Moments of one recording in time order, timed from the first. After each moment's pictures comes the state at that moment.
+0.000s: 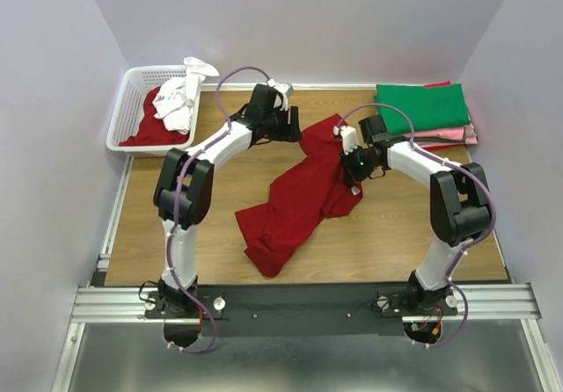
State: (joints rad) left arm -0.45 2.00 1.57 -0.23 0.26 -0.30; right arm 0.30 1.80 1.17 -0.48 -0.35 -0.31
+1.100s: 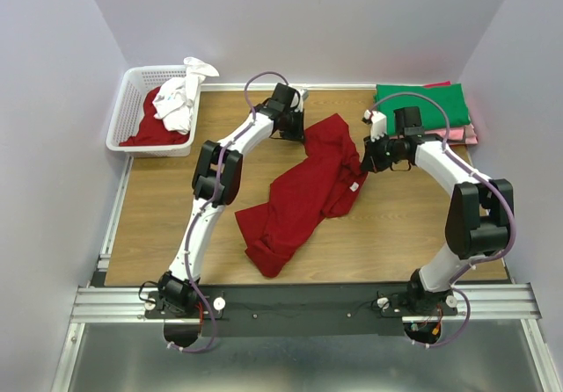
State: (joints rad) left arm -0.45 2.54 2.22 -0.51 0.32 -0.29; right arm 0.12 1.66 1.15 -0.48 -0.50 -0.32
